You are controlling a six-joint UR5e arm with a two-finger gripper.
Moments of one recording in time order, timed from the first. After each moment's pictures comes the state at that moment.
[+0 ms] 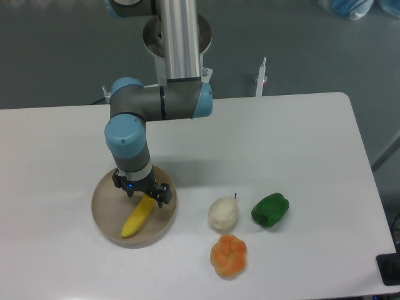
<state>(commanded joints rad) 1.90 -2.05 -1.82 -0.76 1.60 0.46</state>
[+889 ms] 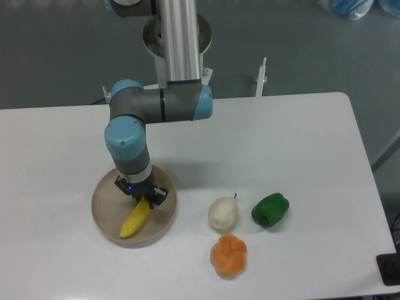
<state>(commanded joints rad) 1.91 -2.05 -1.80 -0.76 1.60 0.47</state>
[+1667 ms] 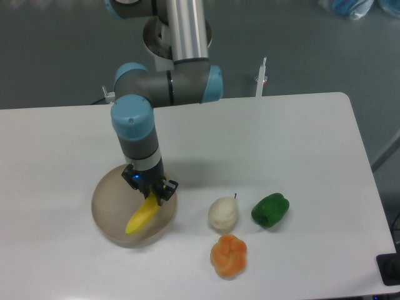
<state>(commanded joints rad) 2.02 -1.92 -1.75 -0.82 1.60 0.65</state>
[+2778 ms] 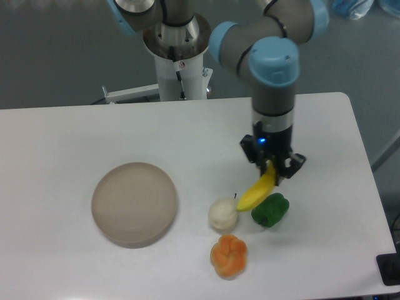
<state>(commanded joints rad) 2.41 -1.86 -1.55 -0.98 1.53 1.26</state>
